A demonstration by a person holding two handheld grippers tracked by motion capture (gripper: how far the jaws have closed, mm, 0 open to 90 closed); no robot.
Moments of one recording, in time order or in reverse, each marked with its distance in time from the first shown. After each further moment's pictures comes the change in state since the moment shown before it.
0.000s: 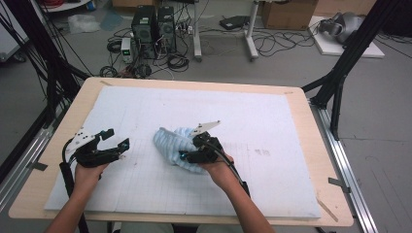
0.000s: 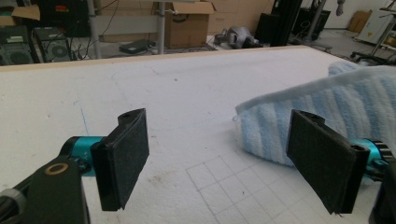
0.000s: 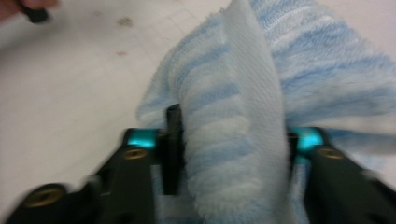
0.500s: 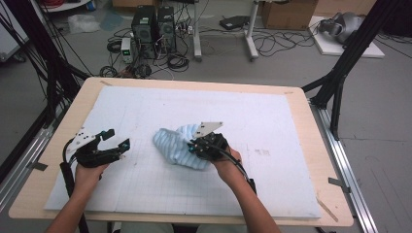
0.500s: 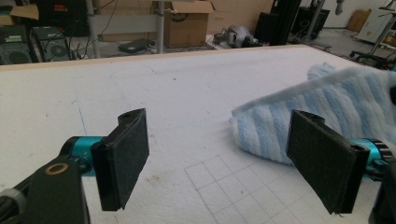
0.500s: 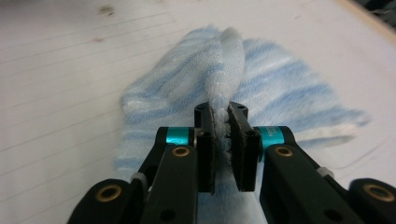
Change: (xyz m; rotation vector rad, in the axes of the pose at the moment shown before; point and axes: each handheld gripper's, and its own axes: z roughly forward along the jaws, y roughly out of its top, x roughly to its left) left arm -0.001 0.000 0.000 0.001 -0.003 0.001; right arm -0.003 0.004 -0.020 -0.028 -0.112 -0.211
